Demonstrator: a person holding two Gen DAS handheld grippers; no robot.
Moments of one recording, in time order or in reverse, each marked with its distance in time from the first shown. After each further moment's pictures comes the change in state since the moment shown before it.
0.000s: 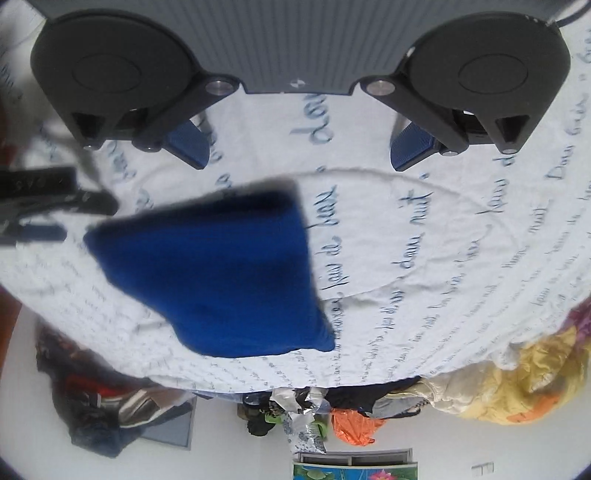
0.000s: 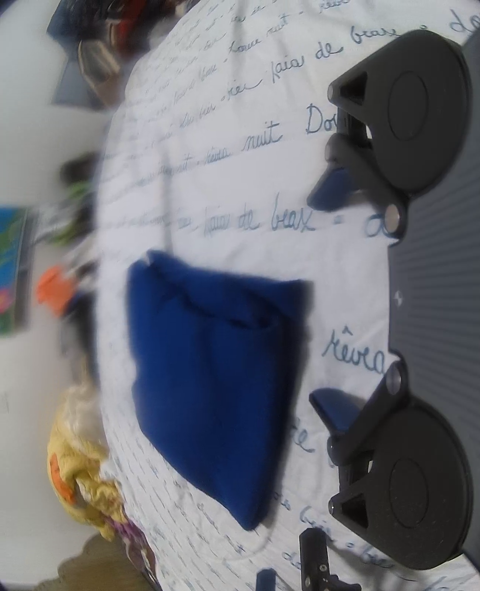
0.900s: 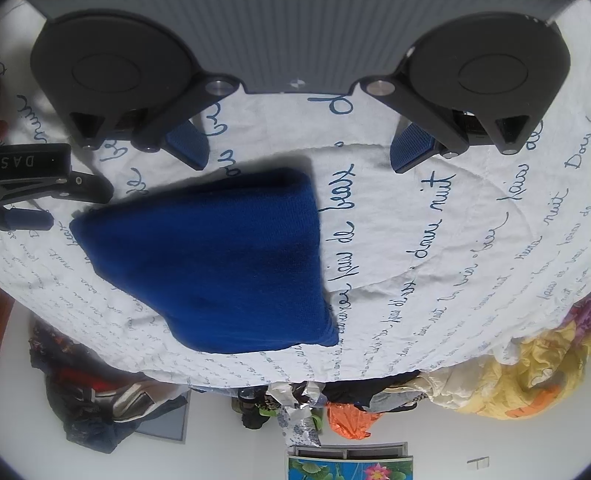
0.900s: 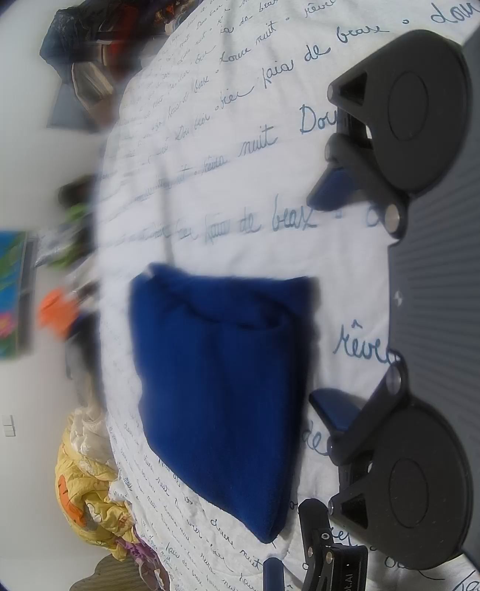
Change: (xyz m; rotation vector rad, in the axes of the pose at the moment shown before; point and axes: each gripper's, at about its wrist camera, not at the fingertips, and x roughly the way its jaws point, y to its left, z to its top) left arm 0.019 -0.012 0.000 0.001 -0.040 0.045; right arm 0.002 0.002 0.000 0.026 -0.007 -0.034
